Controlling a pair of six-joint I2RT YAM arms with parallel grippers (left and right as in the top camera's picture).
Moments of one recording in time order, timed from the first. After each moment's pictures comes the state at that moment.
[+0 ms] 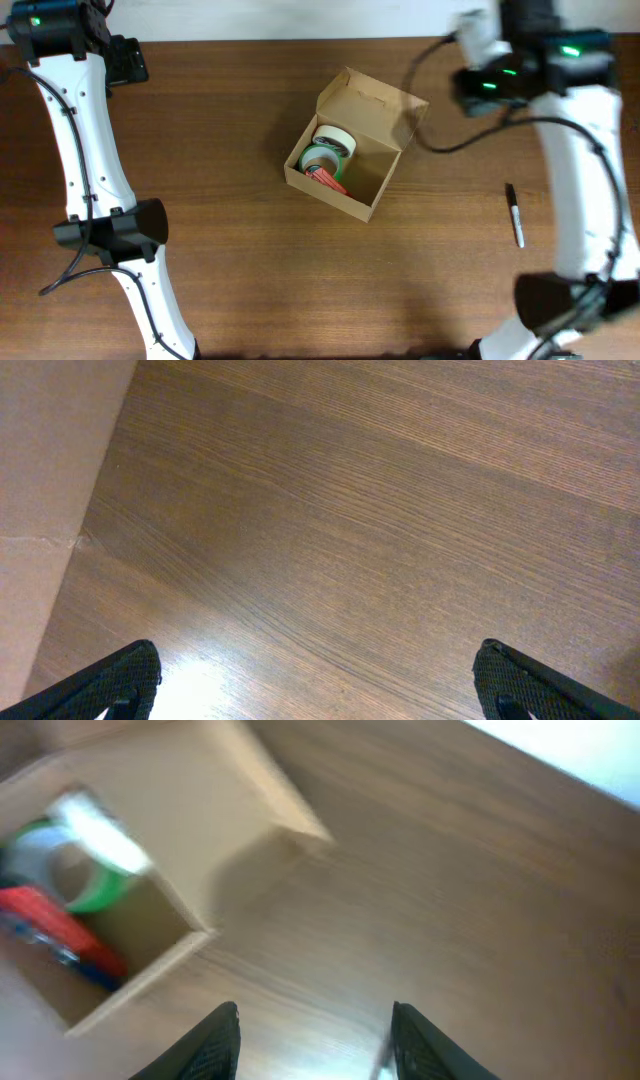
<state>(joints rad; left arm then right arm) 0.14 2.33 2.89 -1.69 -0.33 -0.13 0.04 1.81 2.11 -1.37 0.00 -0.31</state>
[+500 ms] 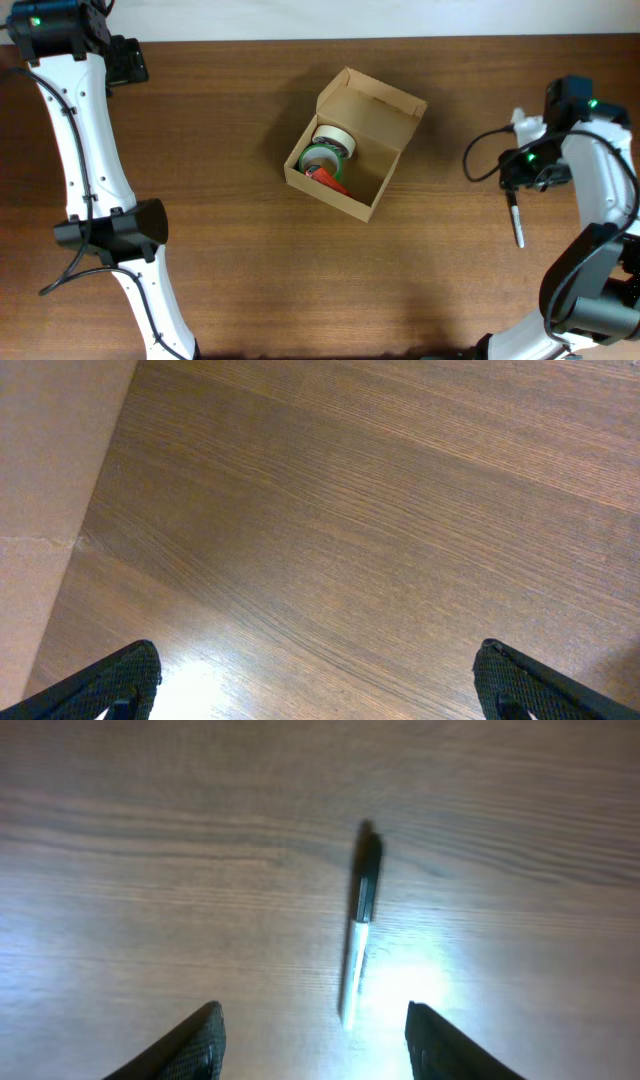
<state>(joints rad) 0.14 2.33 2.89 -1.69 -0.33 -0.13 -0.28 1.81 1.47 -1.16 0.03 -0.36</state>
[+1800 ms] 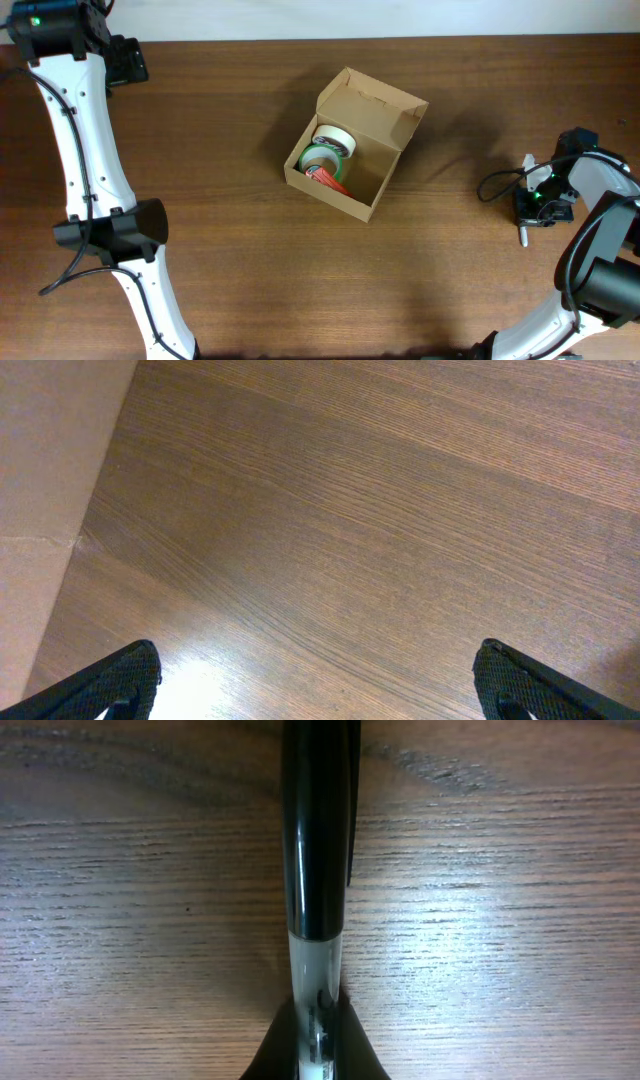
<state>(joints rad) 0.14 2.33 2.89 -1.69 -0.33 -0.13 -0.45 1.95 1.22 -0.90 0.02 -0.38</state>
